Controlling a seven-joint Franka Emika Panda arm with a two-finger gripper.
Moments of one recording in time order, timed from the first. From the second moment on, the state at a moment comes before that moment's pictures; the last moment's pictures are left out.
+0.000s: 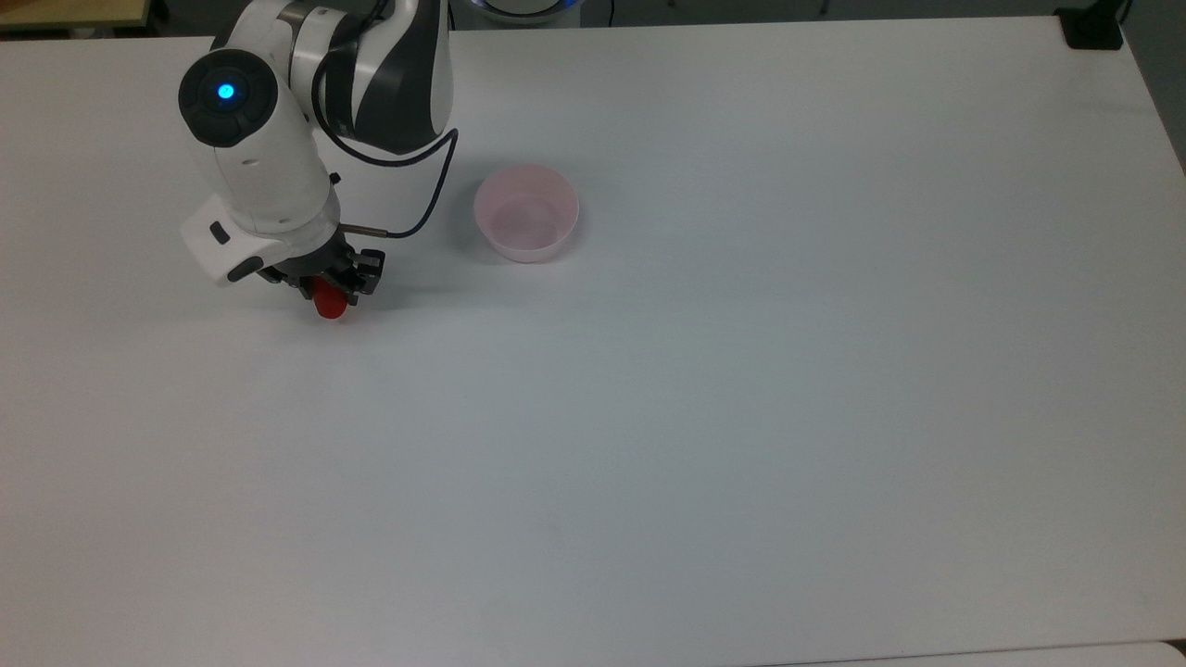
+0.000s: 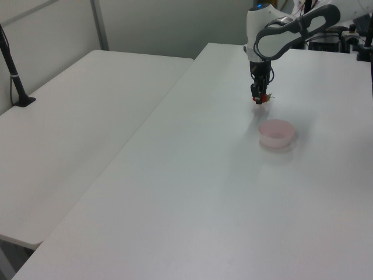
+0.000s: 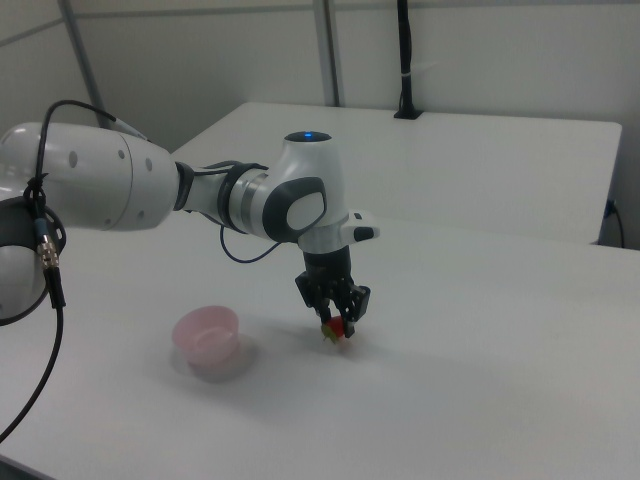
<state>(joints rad) -0.18 0.48 -0.05 -1.66 -0.08 2.10 -0.11</state>
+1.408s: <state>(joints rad) 0.07 0.05 -0.03 -1.63 -0.08 1.69 0.08</state>
